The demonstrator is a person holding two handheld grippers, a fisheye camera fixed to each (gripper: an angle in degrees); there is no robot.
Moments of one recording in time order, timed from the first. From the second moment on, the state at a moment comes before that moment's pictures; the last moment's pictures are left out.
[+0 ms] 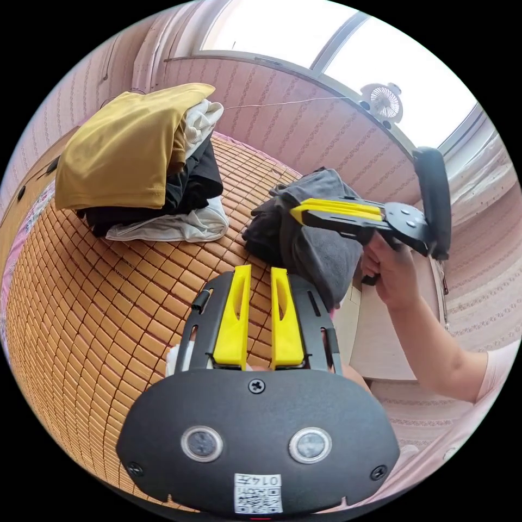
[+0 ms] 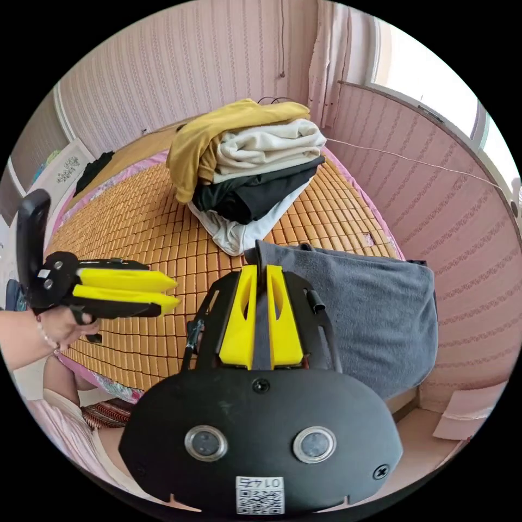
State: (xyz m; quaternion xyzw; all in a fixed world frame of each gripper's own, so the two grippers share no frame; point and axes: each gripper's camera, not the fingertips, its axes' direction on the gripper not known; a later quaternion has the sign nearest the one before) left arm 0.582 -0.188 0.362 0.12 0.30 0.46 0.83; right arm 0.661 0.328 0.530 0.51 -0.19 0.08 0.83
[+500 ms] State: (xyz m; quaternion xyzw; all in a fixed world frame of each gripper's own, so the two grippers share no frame) left arm 0.689 -0.223 0.350 0.15 0.29 0.53 0.78; right arm 0.738 0.521 0.576 0.57 -0.31 0.14 0.75
